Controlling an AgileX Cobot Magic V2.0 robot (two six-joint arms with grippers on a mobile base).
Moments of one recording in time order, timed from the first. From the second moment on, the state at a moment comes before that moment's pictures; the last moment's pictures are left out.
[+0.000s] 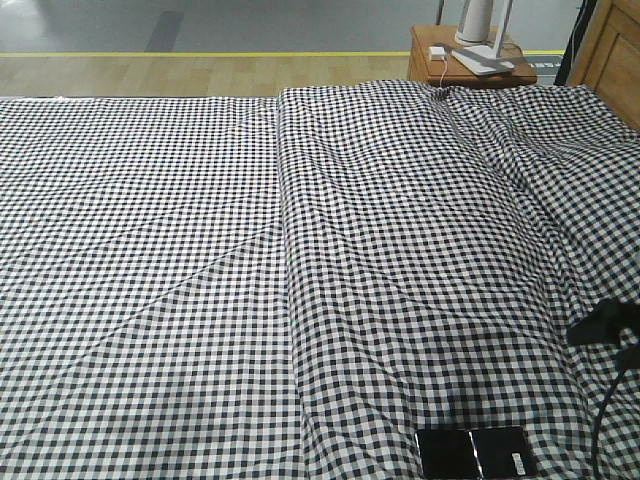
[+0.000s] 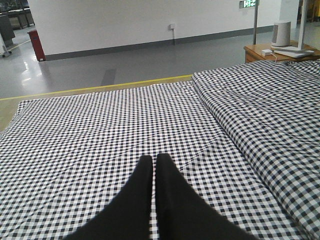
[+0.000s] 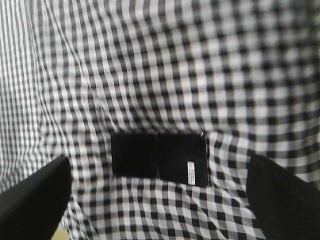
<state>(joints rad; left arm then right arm) 0.01 -0.01 0.03 -0.03 0.18 0.15 -0.58 2.12 -1.16 0.76 0.89 -0.97</state>
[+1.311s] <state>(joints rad) 0.01 -0.01 0.03 -0.03 0.18 0.15 -0.53 2.82 -1.38 1.00 1.01 -1.27</state>
